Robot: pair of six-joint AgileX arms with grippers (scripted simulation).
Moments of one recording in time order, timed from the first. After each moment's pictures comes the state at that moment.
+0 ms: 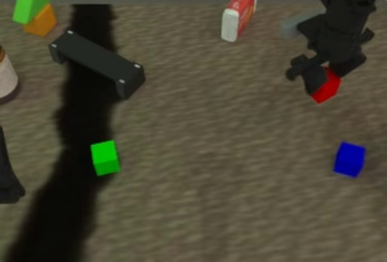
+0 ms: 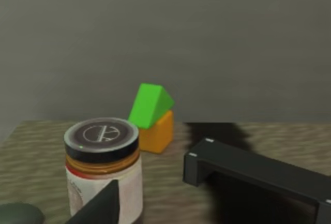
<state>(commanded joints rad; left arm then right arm) 0.00 0.00 0.00 0.00 0.00 0.00 0.25 2.36 2.00 -1.19 0.00 -0.28</state>
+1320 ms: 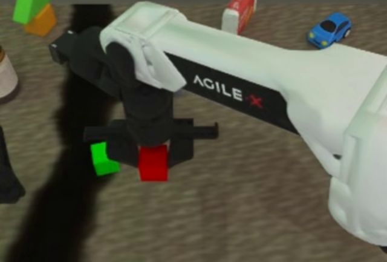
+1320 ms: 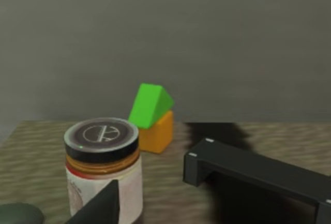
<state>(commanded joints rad) 0.00 0.00 0.00 0.00 0.00 0.00 0.92 2.46 2.25 -1.35 0.02 0.93</state>
